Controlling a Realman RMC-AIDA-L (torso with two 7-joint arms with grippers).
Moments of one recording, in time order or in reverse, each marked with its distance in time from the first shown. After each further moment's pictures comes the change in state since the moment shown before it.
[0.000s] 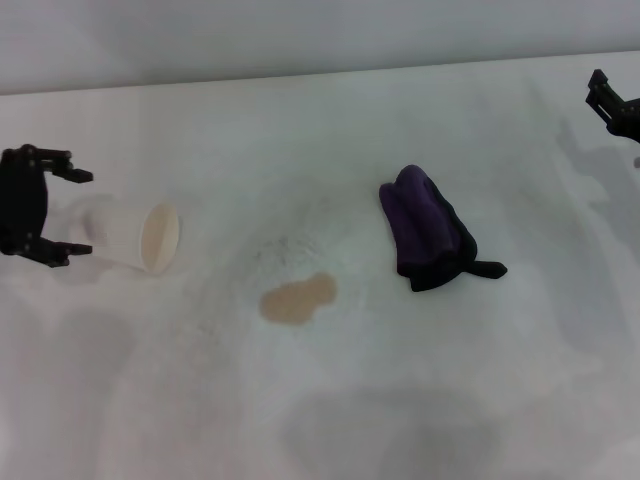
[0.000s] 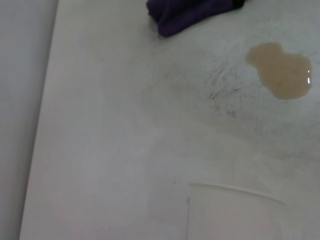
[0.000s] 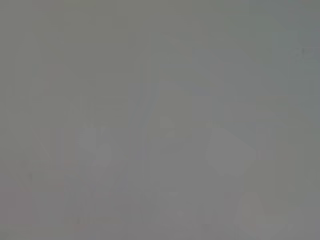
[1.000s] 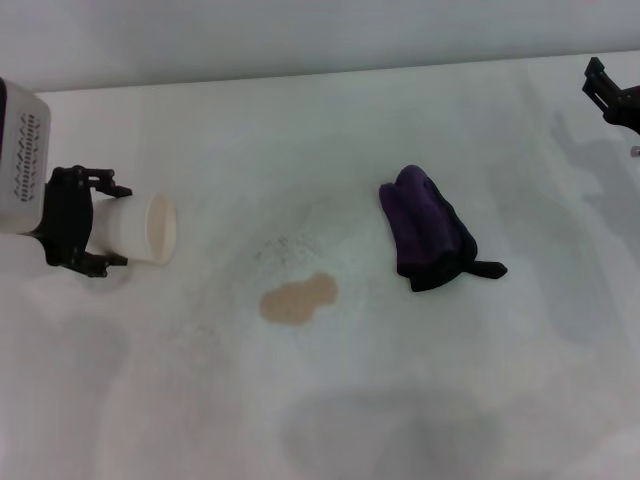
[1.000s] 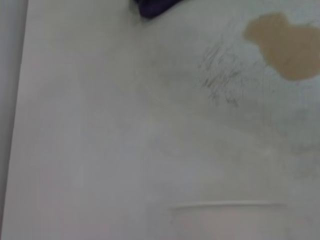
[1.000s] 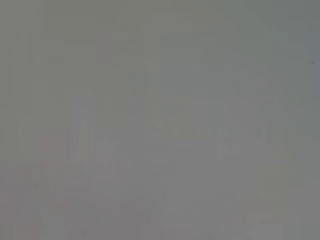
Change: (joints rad) left arm 0.026 0.001 -0.001 0.266 0.019 -0.277 0.049; right arm 0.017 -0.002 0.000 -0.006 0.002 -0.001 0.000
